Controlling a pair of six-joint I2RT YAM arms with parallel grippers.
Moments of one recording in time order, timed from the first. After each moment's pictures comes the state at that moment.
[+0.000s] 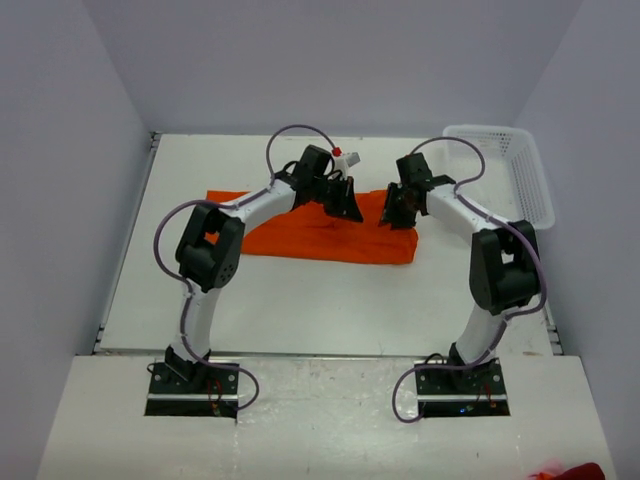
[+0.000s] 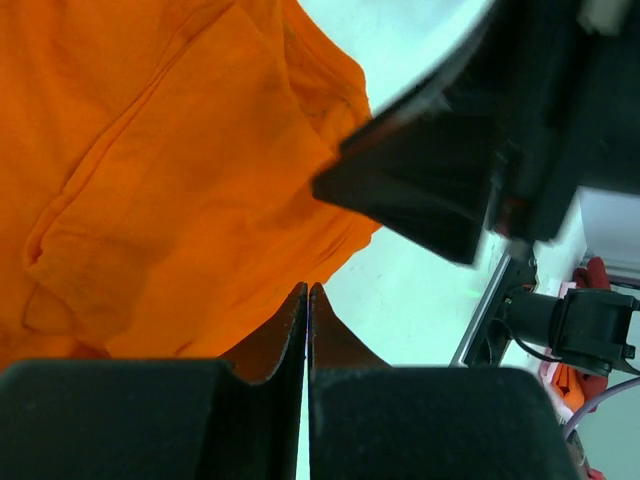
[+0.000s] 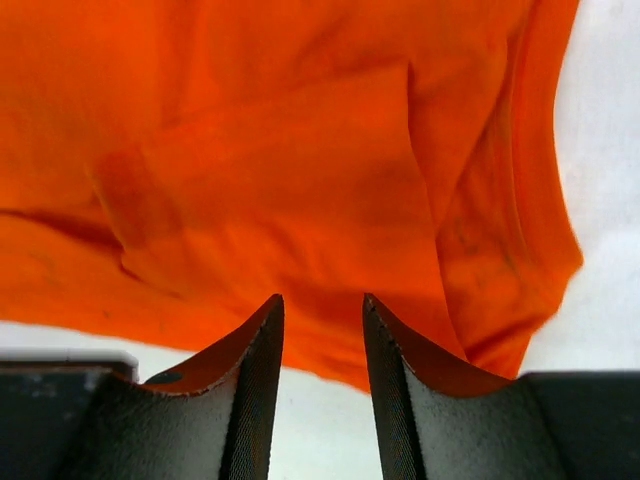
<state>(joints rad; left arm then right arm) -0.57 2.17 1.69 -0.28 0.68 -0.43 0.28 1.76 1.26 -0.58 -0.07 0.53</state>
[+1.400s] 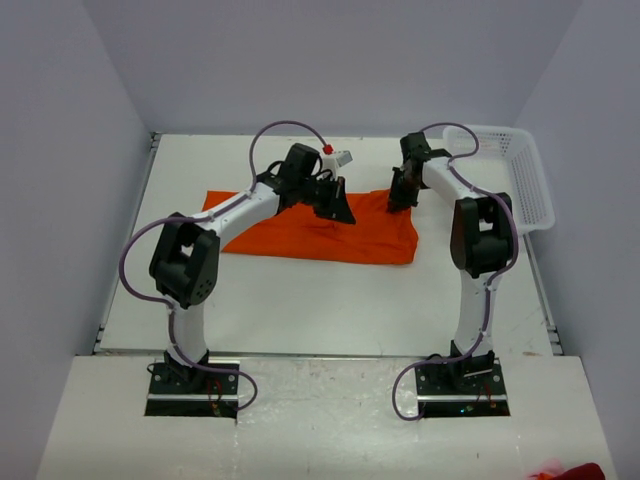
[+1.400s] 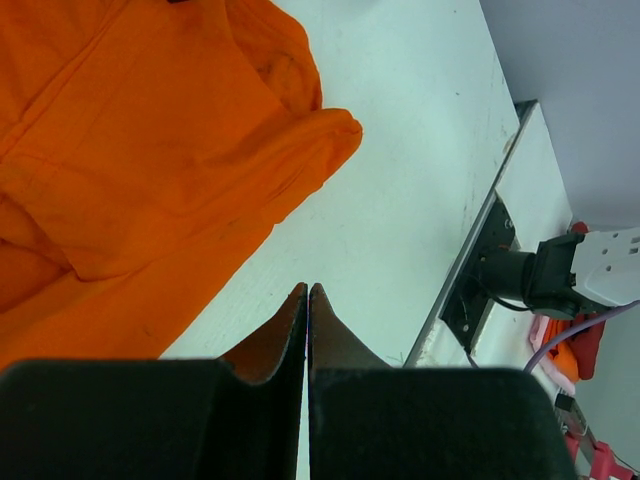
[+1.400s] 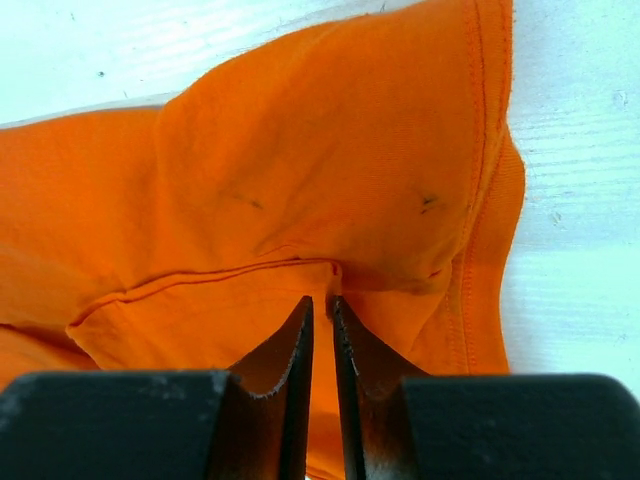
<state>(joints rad) -0.56 1.95 1.54 -0.33 0.69 -0.38 0.19 2.16 1.74 -0.78 -0.10 0.46</state>
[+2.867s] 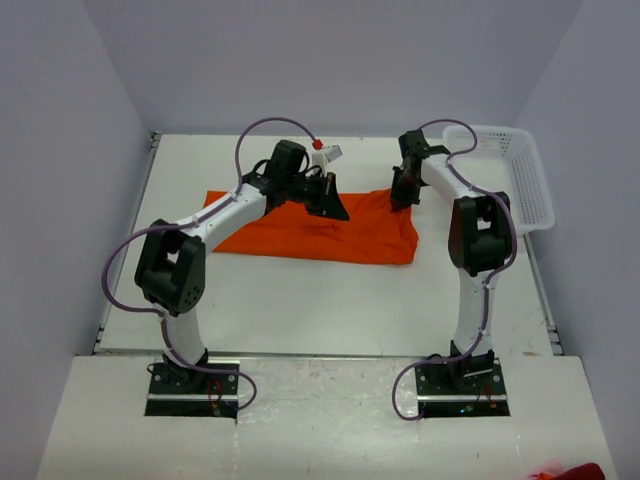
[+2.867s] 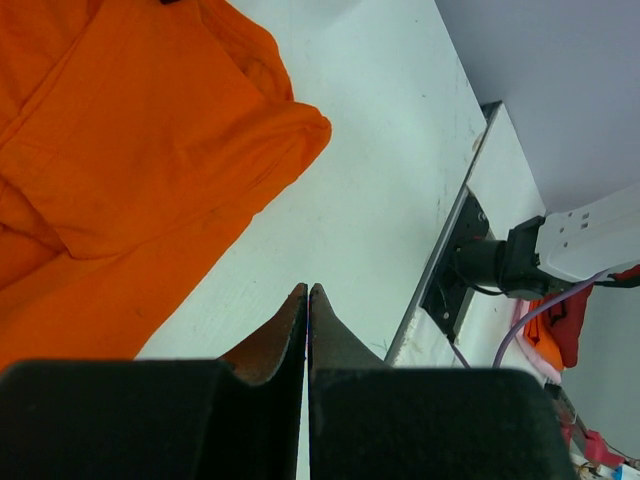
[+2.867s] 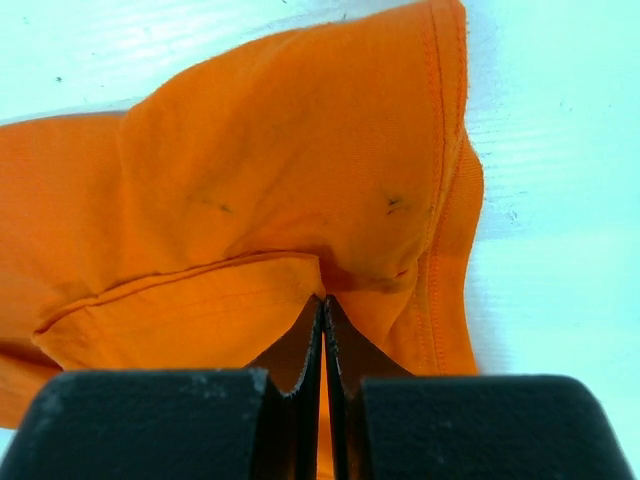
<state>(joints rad) -0.52 1.85 1.47 -0.30 0.76 -0.38 0.19 2.18 1.79 -0.84 -0.04 0.42</state>
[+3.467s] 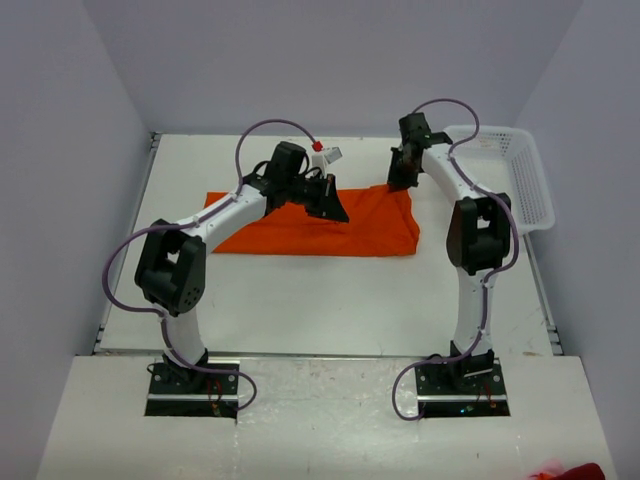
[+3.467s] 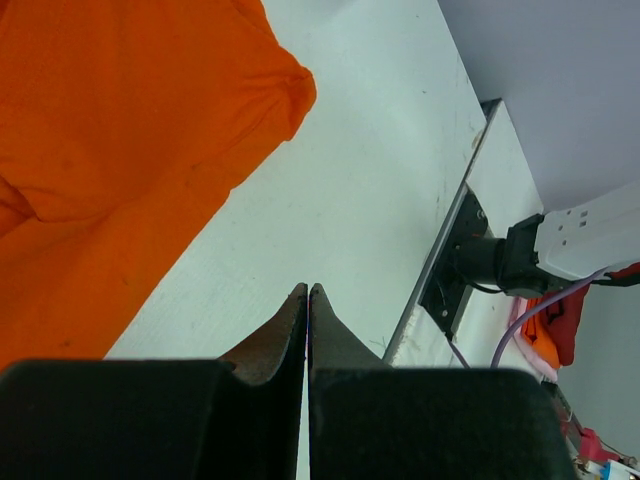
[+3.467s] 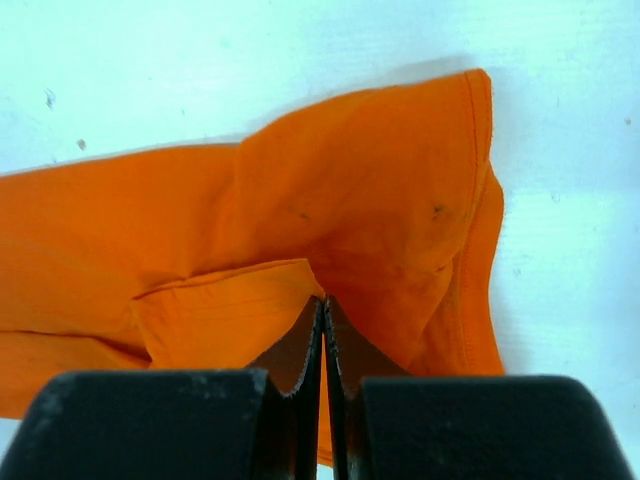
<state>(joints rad) -0.52 1.85 1.46 -0.29 0.76 -0.39 0.20 2.19 1.92 -0.83 -0.04 0.39</state>
